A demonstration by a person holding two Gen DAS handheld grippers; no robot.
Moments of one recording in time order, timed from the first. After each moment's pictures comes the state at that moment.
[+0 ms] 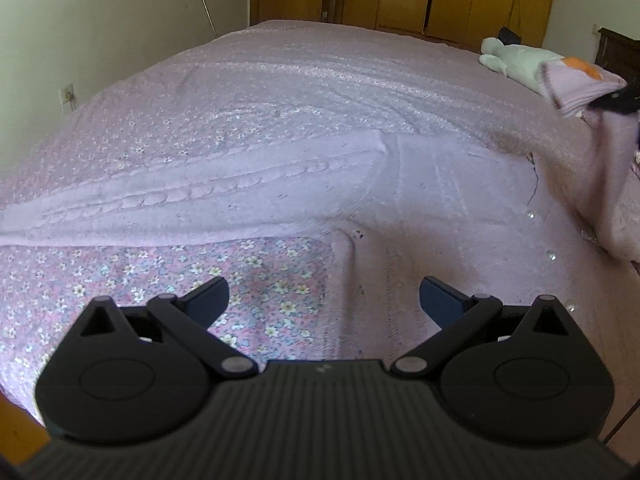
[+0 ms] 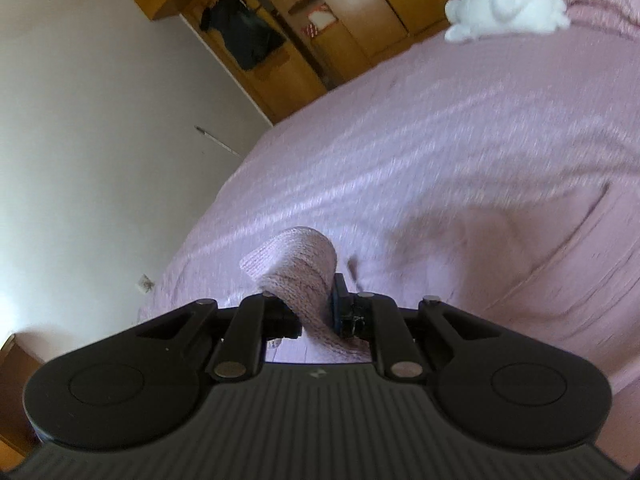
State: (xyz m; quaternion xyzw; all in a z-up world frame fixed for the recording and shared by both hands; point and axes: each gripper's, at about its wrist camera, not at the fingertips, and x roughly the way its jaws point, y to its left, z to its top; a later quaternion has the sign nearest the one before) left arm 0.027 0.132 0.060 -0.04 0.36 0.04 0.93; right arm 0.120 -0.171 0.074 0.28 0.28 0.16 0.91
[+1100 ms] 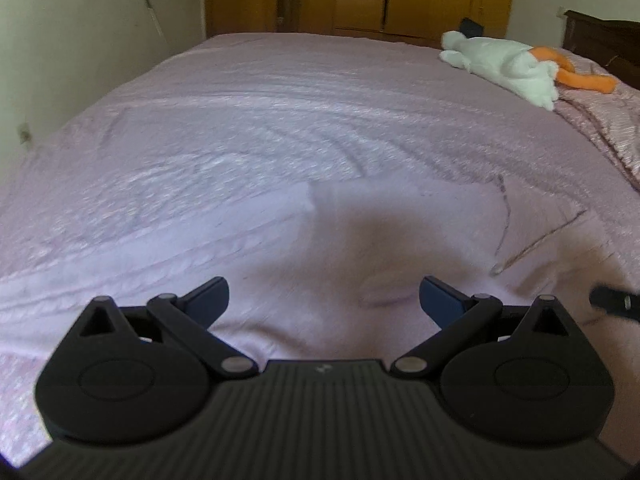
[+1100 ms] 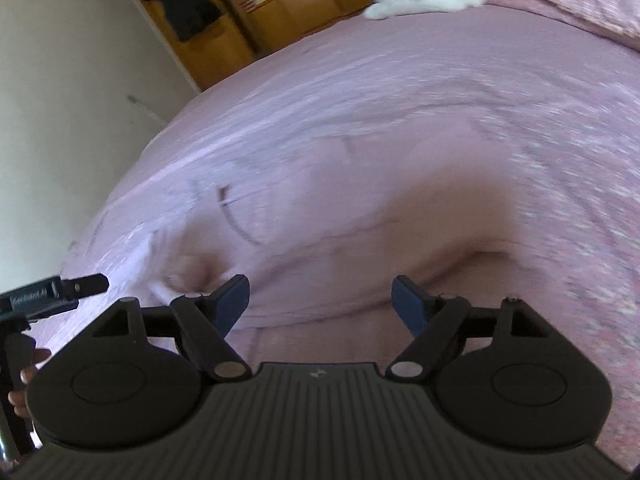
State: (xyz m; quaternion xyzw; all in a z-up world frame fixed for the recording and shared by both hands) left arm 0.128 0.077 0.079 -0.02 0.36 -0.03 0.93; right arm 0.050 -0.285 0.012 0.25 0.32 0.04 0.91
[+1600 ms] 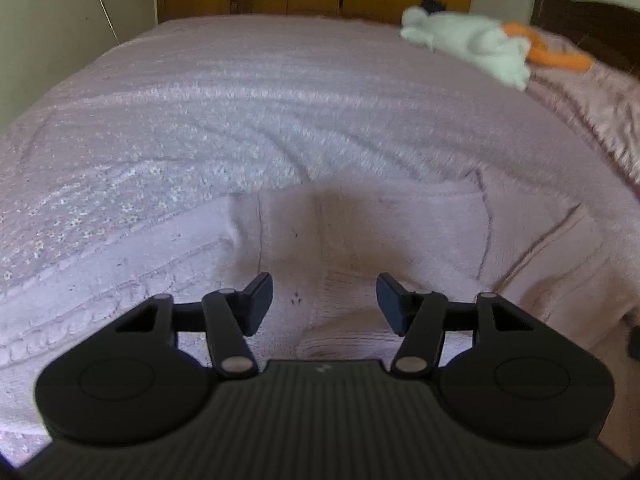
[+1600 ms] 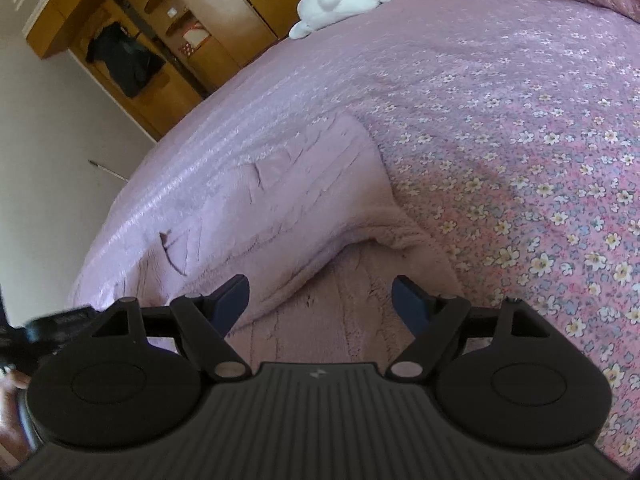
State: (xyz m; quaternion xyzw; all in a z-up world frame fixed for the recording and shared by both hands) left arm 0.195 0.046 0.046 0.00 0.39 -0.08 0.92; right arm 0.029 -0.339 -0.024 0.34 0.30 -0.01 0.89
